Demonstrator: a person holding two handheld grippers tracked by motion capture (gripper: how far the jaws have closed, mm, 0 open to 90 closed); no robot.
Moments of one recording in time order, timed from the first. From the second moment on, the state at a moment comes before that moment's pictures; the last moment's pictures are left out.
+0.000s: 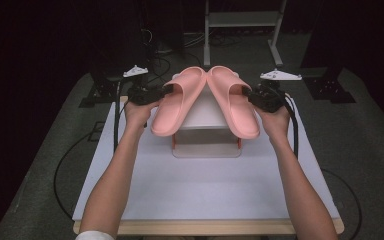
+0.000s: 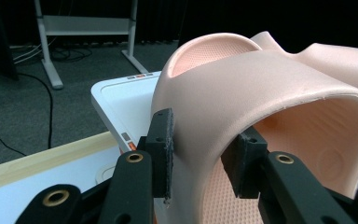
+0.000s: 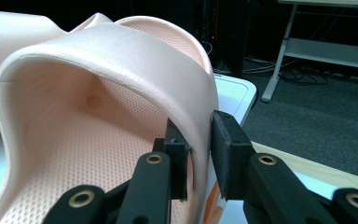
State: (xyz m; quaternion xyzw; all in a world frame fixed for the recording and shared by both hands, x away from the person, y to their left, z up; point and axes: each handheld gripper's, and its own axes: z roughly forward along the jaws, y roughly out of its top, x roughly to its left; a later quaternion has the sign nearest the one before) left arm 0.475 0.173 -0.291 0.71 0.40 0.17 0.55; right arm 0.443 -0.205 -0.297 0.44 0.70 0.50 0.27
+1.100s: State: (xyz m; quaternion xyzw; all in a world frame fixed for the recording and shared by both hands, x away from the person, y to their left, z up) left arm 0.477 0.159 -0.298 0.70 0.41 0.17 0.56; right arm 0.446 -0.202 -0.299 0.46 0.68 0.50 0.27
